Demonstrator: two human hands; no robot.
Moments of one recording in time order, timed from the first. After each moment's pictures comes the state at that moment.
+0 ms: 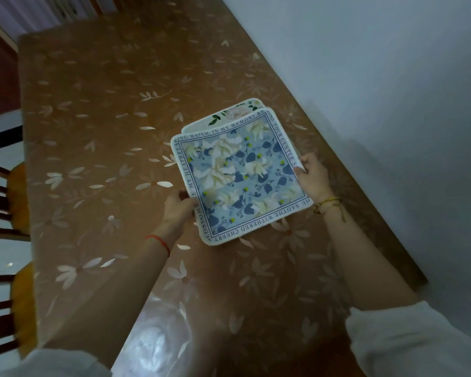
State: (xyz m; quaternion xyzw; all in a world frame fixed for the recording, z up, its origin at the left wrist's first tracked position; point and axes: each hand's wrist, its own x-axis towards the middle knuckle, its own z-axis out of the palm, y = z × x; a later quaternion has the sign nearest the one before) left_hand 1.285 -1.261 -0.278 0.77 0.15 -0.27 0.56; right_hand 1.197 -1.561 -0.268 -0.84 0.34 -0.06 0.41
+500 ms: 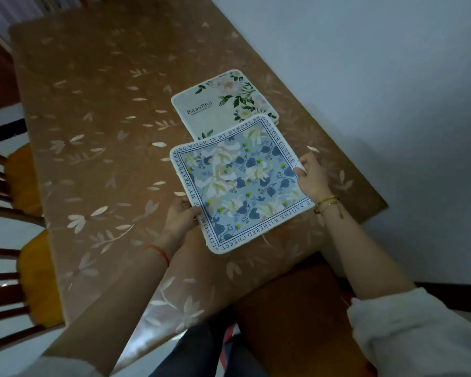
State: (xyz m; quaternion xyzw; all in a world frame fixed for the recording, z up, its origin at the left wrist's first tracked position) left_hand 1.108 -1.194 -0.267 0.71 0.13 -0.33 0.61; right_hand 1.018 -1.504 -0.265 -0.85 0.34 -0.06 0.39
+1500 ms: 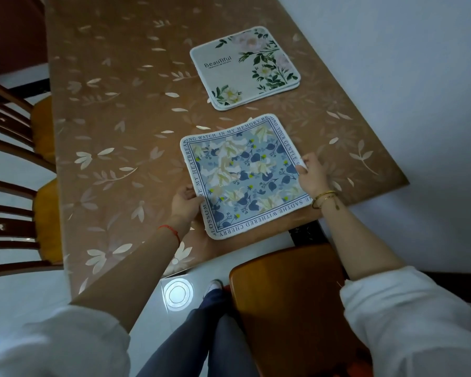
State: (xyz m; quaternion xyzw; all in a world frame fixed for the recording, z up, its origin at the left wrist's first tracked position) left_hand 1.023 -1.169 -0.339 0.76 0.18 -0.24 0.57; right_hand 0.960 -1.479 -0.349 -0.85 0.32 -0.01 0.41
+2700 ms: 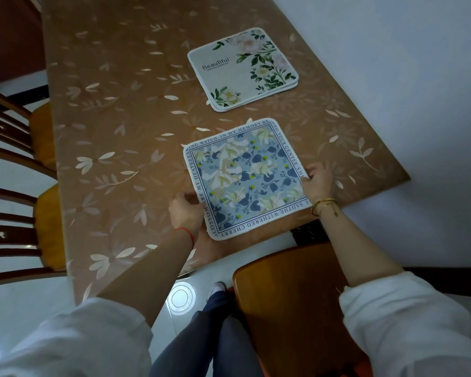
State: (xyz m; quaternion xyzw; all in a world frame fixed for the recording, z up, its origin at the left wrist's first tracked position) left_hand 1.011 -1.166 -0.339 0.88 0.16 -0.14 0.42; right_hand 0.942 -1.468 -0.357 -0.85 0.40 -0.04 0.33
